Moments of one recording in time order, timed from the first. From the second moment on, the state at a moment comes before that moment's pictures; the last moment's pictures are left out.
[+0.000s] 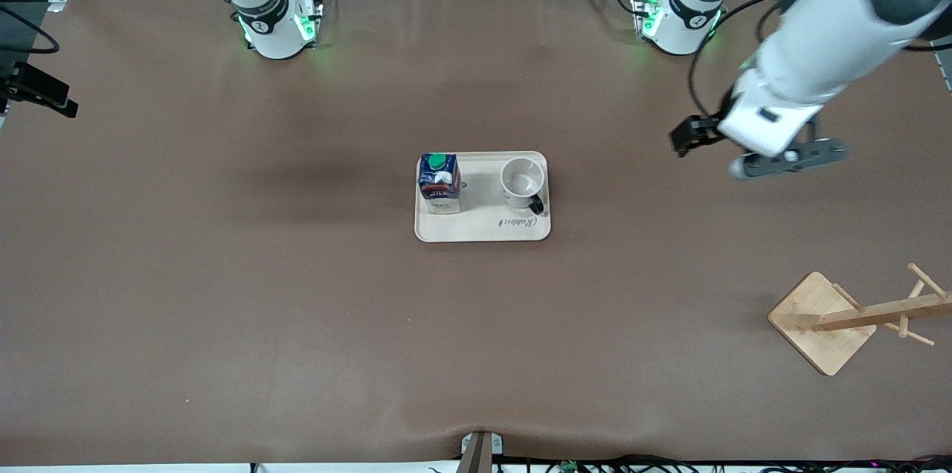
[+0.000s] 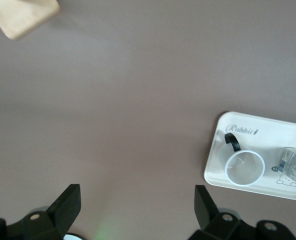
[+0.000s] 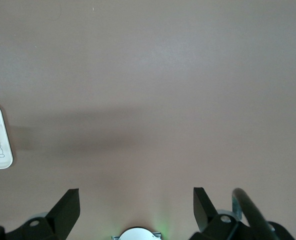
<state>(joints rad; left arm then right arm) -0.02 0.08 -0.37 -1.66 0.01 1.65 -0.58 -0.05 0.01 -0.03 -1.45 -0.04 1.37 -0.02</state>
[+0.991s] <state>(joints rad) -0.20 0.25 -0.60 -2.08 0.06 2.27 -1.25 -0.04 0.01 -0.03 -1.44 -0.04 1.37 -0.02</state>
